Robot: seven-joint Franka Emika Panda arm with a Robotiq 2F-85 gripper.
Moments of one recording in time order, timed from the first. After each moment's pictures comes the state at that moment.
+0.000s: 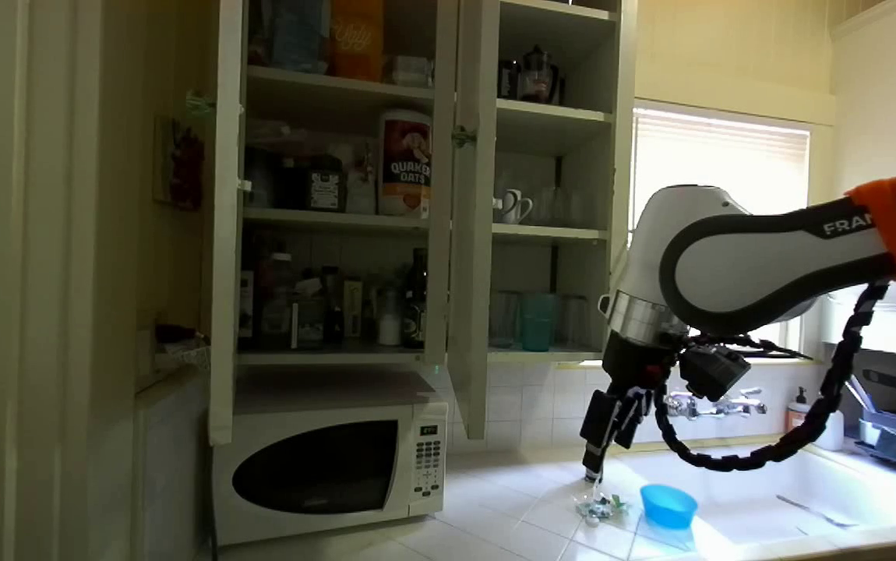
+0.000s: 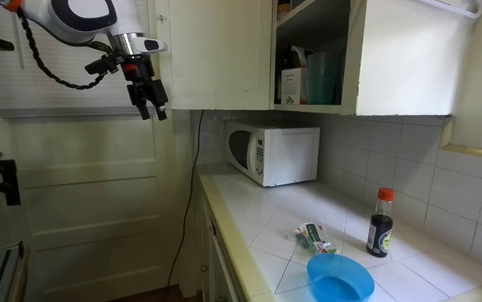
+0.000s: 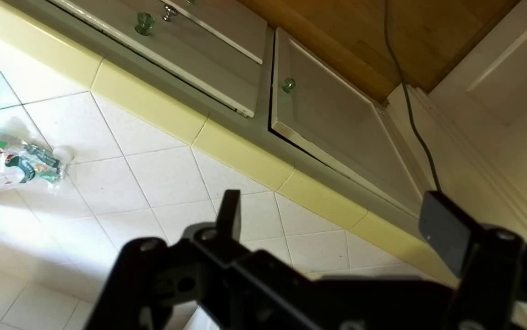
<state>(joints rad) 0.08 -0.66 0.04 -2.54 0.00 2.16 -0.11</state>
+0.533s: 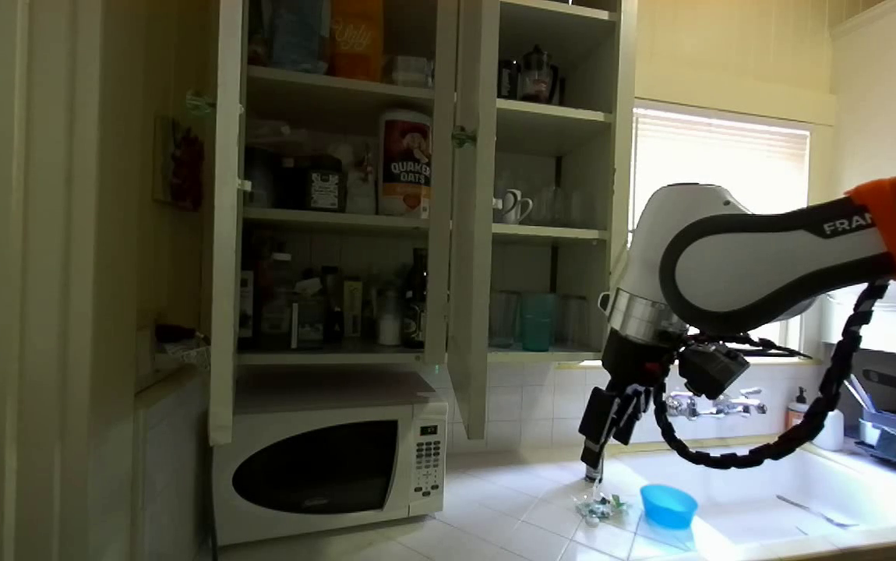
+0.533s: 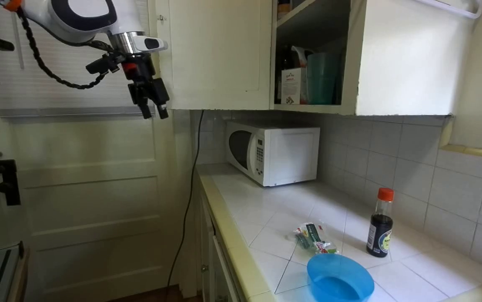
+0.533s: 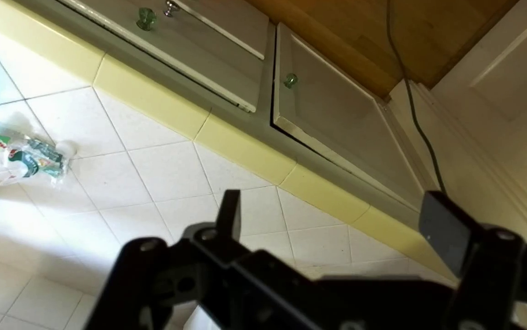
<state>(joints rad) 0.08 -0.66 0.04 -2.54 -0.01 2.17 -0.11</state>
